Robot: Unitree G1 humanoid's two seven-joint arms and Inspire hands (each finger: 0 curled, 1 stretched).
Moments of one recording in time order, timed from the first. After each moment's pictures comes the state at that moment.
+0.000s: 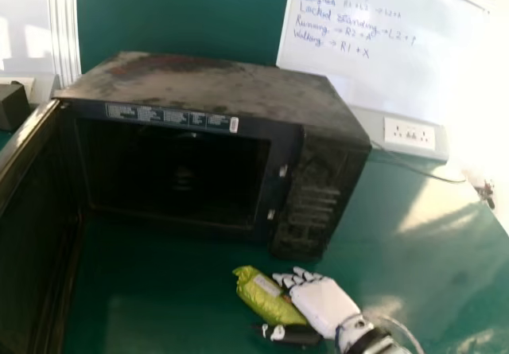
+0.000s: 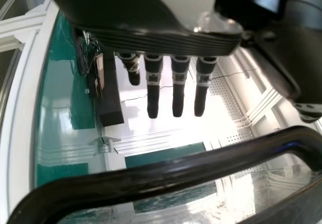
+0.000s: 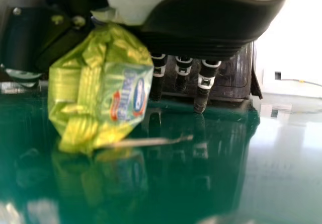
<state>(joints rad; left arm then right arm) 1.08 -0.08 0.56 -0.23 -0.64 -0.96 -0.49 0.01 -0.71 0.16 -0.19 -0.88 -0.24 0.25</state>
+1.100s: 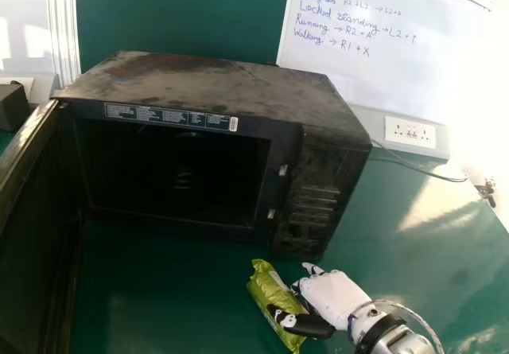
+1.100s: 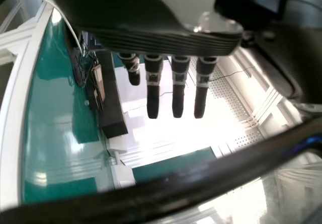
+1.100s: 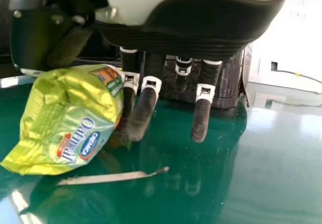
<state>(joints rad) 1.18 -0.10 0.50 -0.44 -0.37 -0.85 -0.14 0.00 -0.78 0.10 -0.31 -0.80 -0.19 0.44</state>
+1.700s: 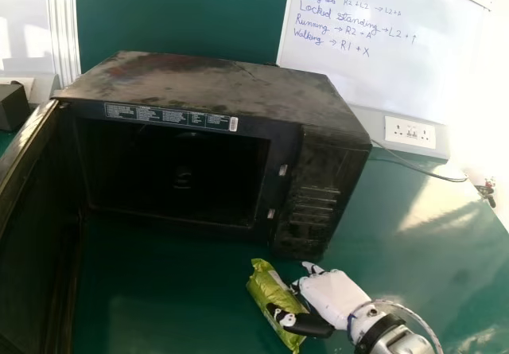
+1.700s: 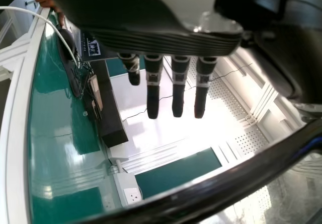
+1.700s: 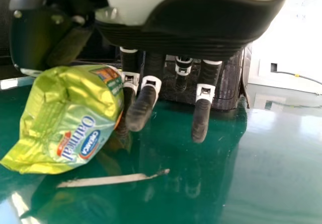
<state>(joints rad) 1.20 -0.10 0.49 -0.43 -0.31 -0.90 -0.08 0.00 -0.77 0.10 -0.31 -0.80 -0.19 0.43</state>
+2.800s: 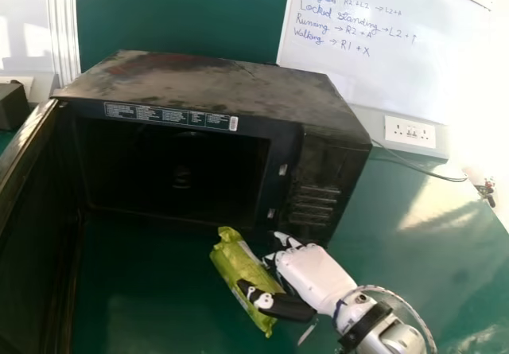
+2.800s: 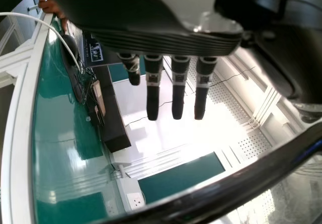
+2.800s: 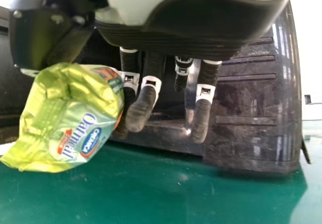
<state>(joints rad) 1.21 -0.10 0.48 -0.42 -0.28 -0.91 -0.04 -0.09 -0.67 0.11 -0.38 -0.71 -0.23 0.39</state>
